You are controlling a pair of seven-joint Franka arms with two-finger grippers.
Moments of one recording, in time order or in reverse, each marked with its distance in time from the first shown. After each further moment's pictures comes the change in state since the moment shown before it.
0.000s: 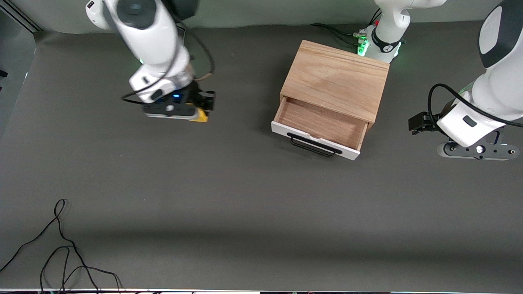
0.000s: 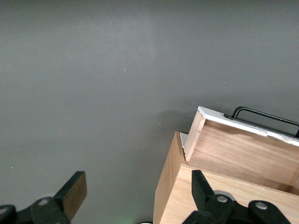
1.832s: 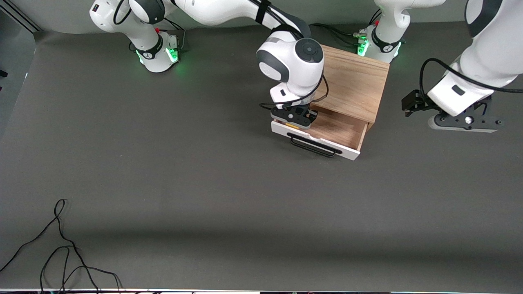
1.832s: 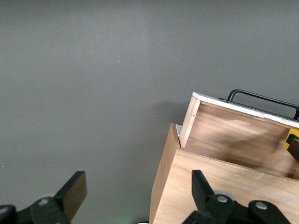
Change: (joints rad) left arm 0.042 -0.223 -0.052 -0.316 -0.037 0.137 0.002; right arm 0.259 0.667 0.058 0.517 0.000 0.141 0.621
